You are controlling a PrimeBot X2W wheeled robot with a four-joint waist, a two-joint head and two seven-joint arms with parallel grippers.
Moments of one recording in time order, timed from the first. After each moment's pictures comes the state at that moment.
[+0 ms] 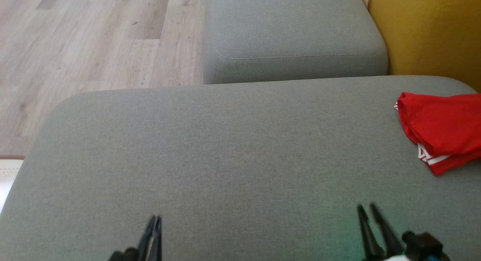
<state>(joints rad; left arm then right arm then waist) 0.29 0.06 -0.24 0.05 -0.07 0.11 -0.26 0.18 -0.05 0.10 0.26 0.16 0.12 -0.25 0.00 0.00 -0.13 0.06</state>
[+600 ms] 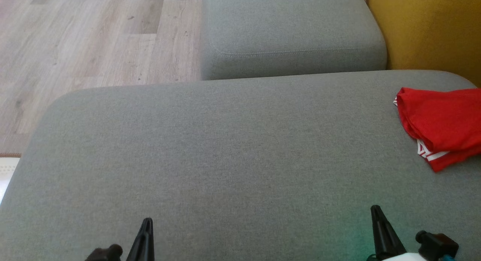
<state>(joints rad) 0.29 0.07 -0.22 0.11 -0.28 0.09 -0.22 0.19 -0.05 0.09 0.30 0.35 0.12 -0.21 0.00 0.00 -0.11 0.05</state>
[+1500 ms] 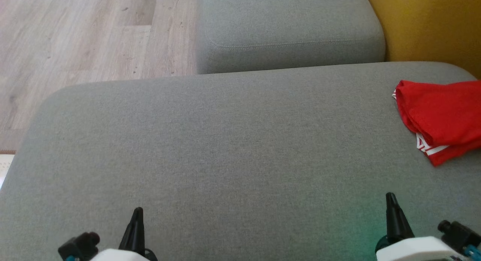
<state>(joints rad) 0.21 0.07 -0.18 0.15 -0.63 0.03 -0.15 0.14 -0.05 0.05 0.29 0.67 0.12 -0.14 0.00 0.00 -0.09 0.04</state>
